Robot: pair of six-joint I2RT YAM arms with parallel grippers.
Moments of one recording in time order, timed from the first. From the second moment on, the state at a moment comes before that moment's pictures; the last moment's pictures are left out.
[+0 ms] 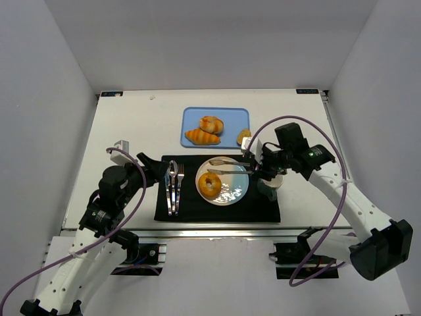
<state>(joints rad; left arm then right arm) -0.40 0.51 0.61 -0.36 -0.03 -0.73 0.50 1.15 1.06 -0.81 -0.54 -0.81</state>
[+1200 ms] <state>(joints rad) -0.40 0.50 0.61 -0.36 -0.04 -0.74 0.24 1.56 1.19 -0.58 -0.25 -1.13</state>
